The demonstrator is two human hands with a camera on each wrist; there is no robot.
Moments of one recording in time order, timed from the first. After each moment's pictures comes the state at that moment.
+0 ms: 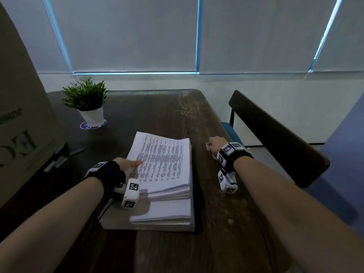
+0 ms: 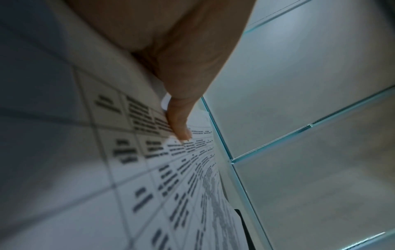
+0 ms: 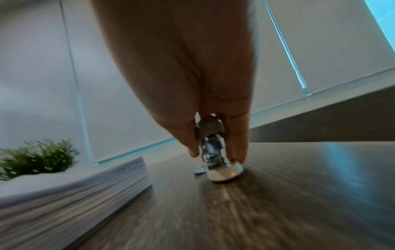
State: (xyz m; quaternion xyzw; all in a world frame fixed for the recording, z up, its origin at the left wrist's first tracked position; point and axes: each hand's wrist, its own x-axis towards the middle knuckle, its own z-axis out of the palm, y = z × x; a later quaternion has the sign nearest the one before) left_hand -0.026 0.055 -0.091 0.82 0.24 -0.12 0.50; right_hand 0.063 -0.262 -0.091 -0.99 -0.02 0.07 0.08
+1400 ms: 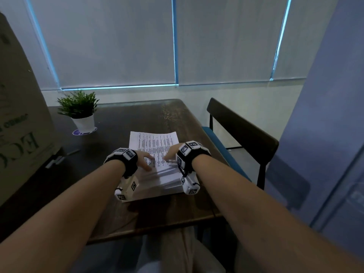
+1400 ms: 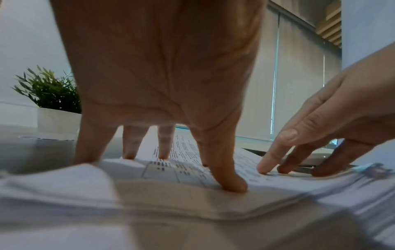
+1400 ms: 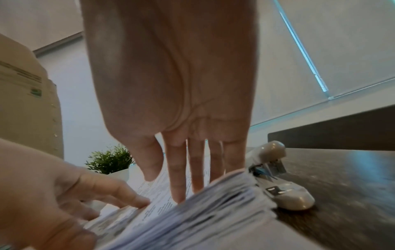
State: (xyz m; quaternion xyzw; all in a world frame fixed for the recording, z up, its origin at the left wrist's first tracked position) left_hand -0.088 -0.012 -0.068 0.97 -0.05 -0.21 0.09; right_hand -0.076 -0.189 -0.062 -0.97 -0.07 0.19 0.15
